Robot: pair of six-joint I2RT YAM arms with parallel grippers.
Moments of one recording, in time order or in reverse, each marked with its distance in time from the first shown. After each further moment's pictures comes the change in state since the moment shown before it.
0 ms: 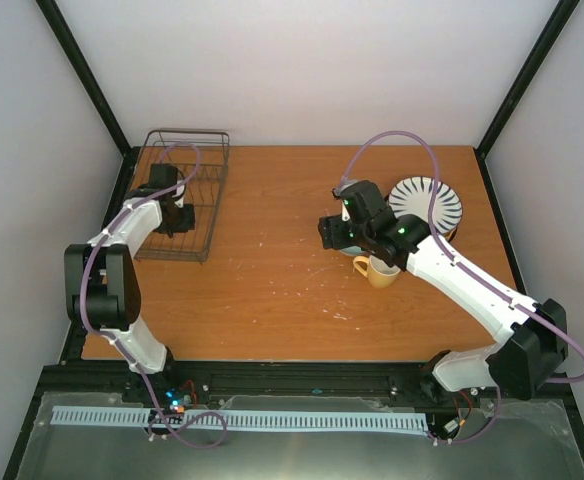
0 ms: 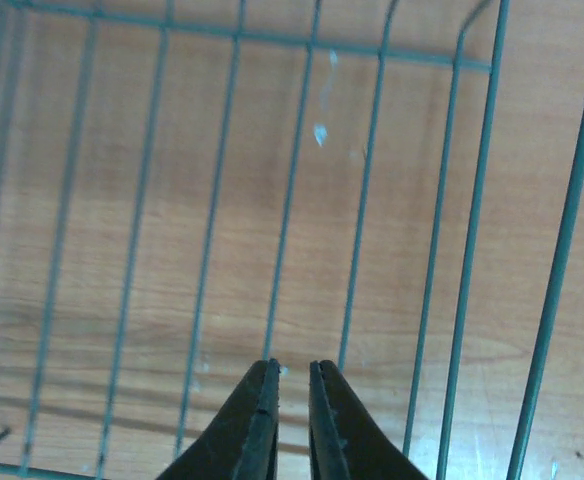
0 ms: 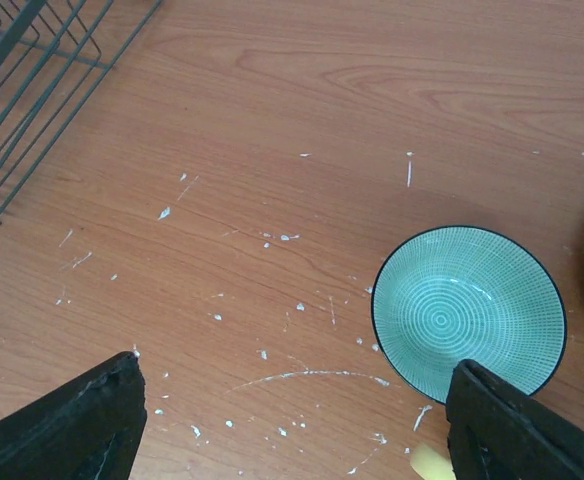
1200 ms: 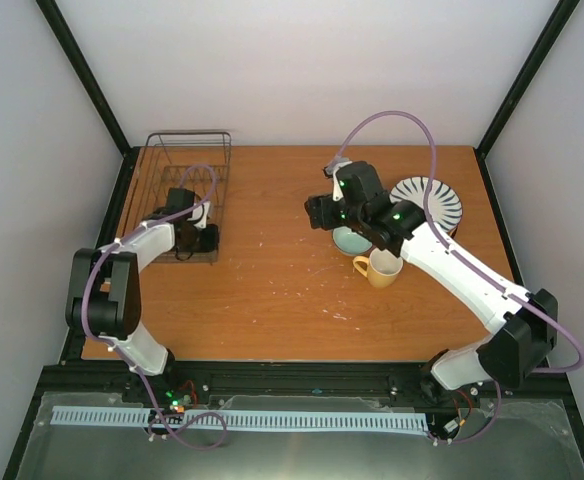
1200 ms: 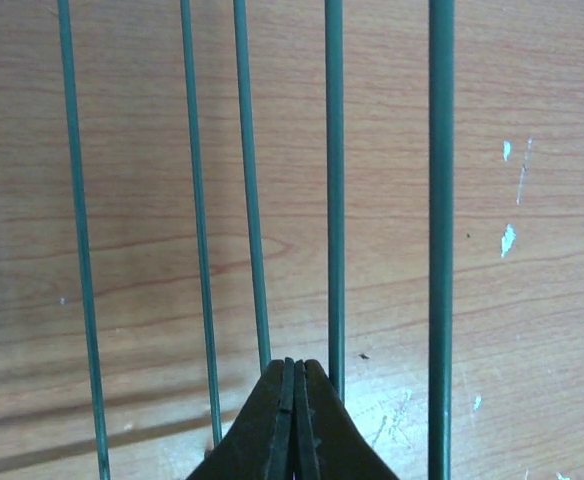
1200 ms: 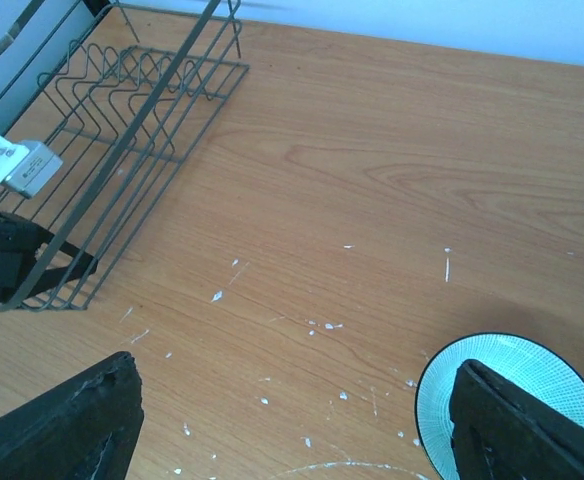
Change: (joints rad) left arm -0.093 -0.024 -0.238 0.185 0.345 -0.090; right arm 0.000 0.068 0.138 0.071 -0.037 -0.012
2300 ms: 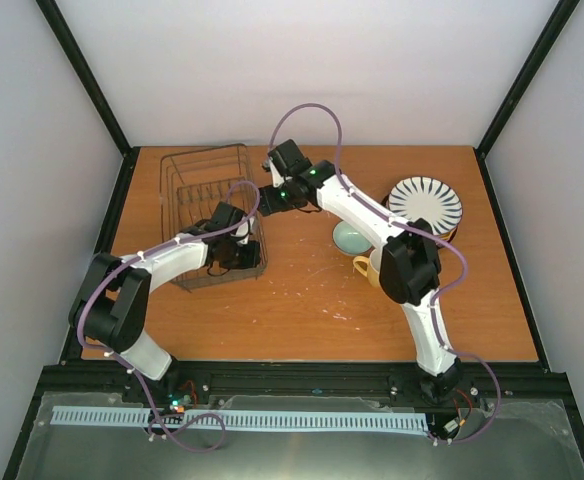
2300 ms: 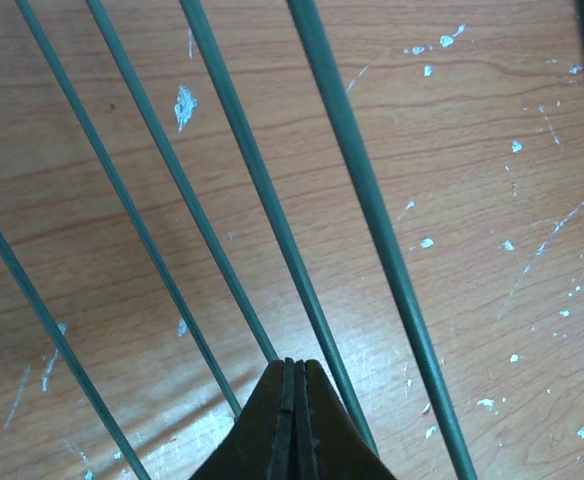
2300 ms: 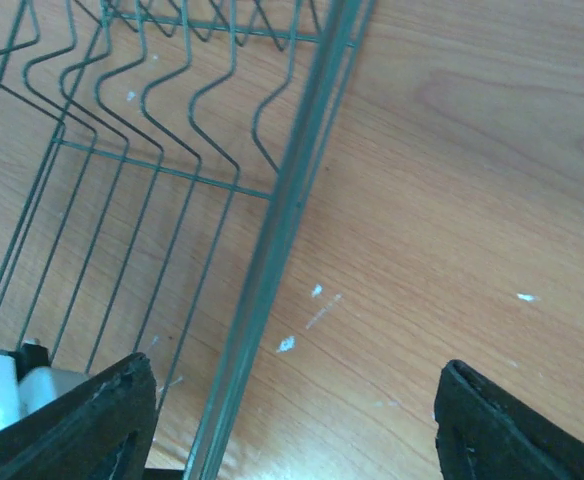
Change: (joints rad) left arm -0.344 -0.053 -0.069 0.069 0.005 -0.188; right arm 0.019 0.747 0.682 -0.237 -0.220 -0.005
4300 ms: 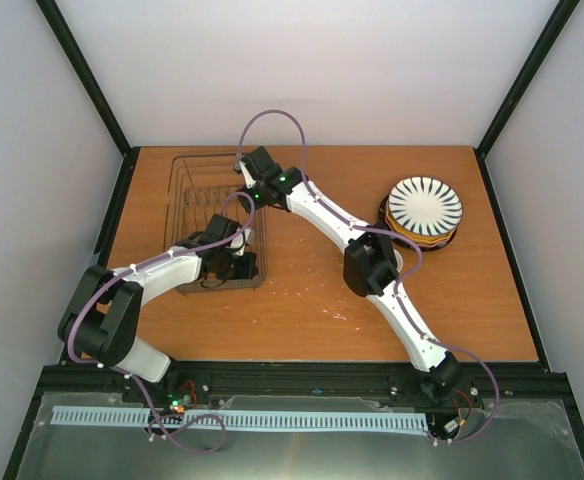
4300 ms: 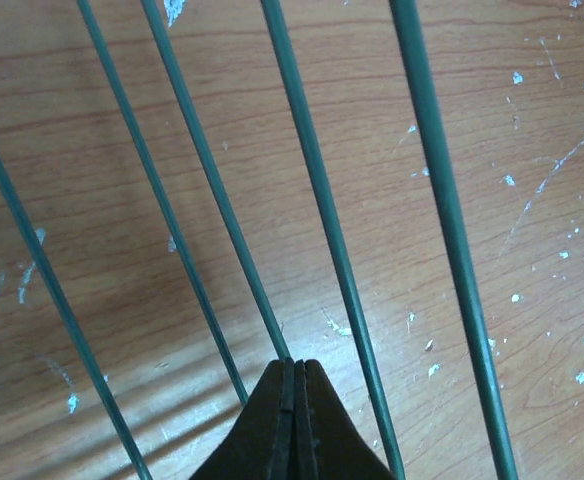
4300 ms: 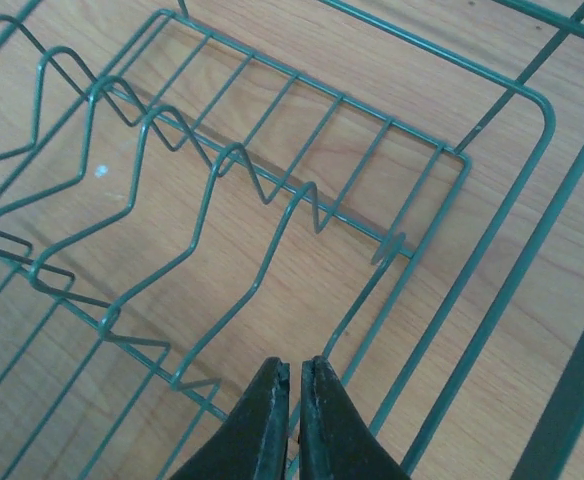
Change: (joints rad) left arm -0.003 -0.090 -0.132 0.042 0.033 -0.014; right arm 0.045 0.415 0.483 0.043 0.056 -0.156
